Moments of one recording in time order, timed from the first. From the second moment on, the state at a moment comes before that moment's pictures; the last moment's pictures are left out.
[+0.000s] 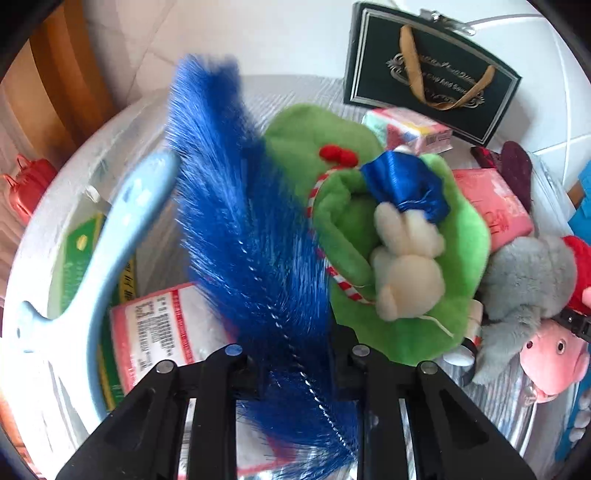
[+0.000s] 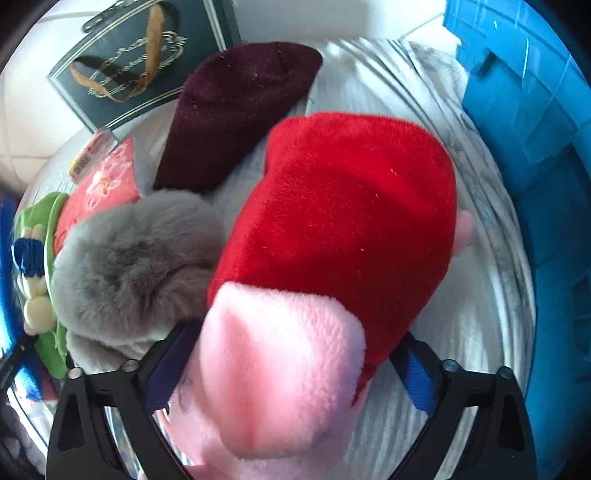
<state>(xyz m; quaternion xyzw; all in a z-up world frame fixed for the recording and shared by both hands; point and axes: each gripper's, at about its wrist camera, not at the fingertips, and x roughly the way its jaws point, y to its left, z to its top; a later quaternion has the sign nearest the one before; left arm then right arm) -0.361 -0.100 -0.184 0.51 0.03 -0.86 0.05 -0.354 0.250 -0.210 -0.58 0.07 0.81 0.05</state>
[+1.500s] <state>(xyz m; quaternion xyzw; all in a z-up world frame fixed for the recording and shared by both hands) -0.153 0.281 0.169 0.25 -0.04 -0.94 -0.22 -0.122 0.491 0.196 -0.31 -0.04 0.95 0.10</state>
